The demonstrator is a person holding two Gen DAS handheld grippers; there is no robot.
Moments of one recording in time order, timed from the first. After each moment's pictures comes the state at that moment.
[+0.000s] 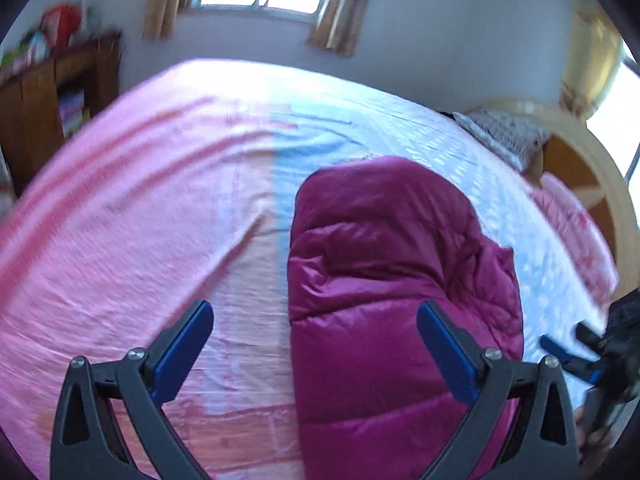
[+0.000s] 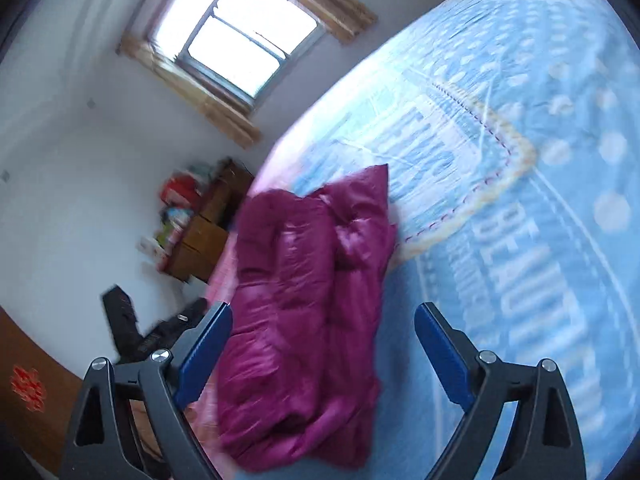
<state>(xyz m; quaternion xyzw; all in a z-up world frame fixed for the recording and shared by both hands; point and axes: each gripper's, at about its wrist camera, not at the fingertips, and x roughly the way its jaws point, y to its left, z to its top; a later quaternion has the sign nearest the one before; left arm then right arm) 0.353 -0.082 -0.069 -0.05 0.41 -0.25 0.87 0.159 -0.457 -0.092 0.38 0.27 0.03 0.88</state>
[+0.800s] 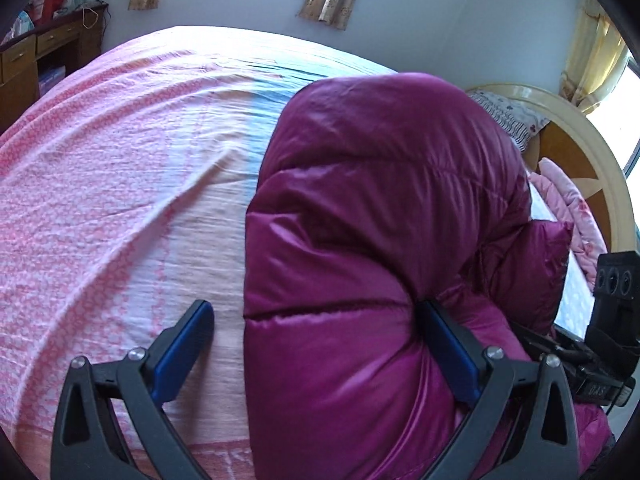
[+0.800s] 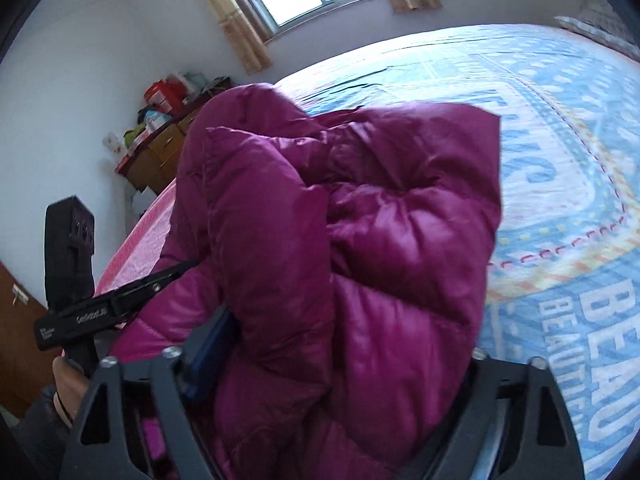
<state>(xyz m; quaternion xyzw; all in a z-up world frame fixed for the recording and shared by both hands) 0.355 -0.120 -0.121 -0.03 0.44 -0.27 0.86 0.267 -0.391 -0.124 0.18 0.37 0.05 0.91</state>
